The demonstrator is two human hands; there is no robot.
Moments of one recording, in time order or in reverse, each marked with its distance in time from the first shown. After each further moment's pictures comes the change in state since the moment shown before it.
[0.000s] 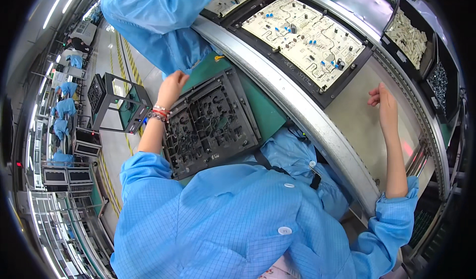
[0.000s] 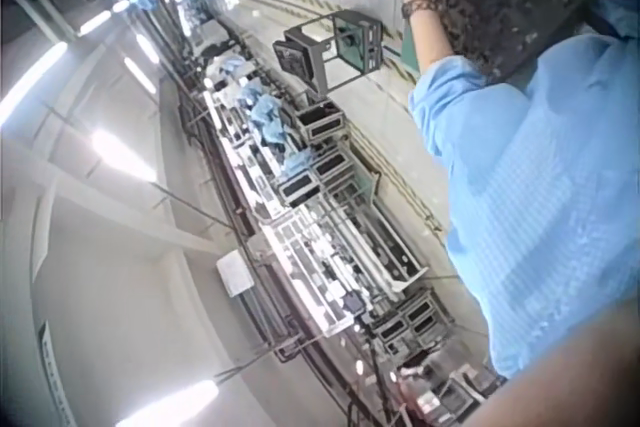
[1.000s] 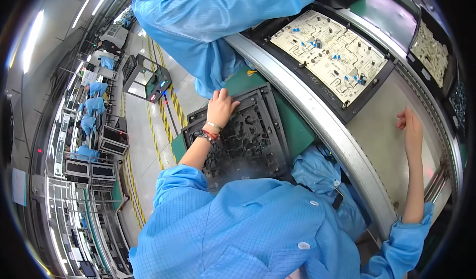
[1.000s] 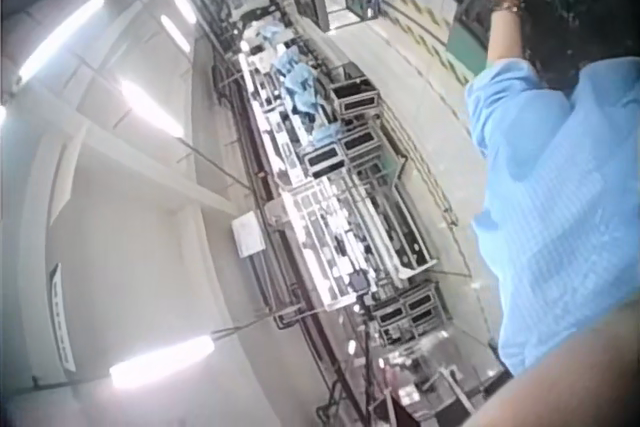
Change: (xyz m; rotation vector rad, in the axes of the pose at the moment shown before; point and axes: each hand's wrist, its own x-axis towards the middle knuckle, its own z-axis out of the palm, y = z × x) left_hand -0.033 0.054 0.040 0.332 0.092 0.189; right_hand -0.004 0.044 -0.021 -0.021 0.021 0.010
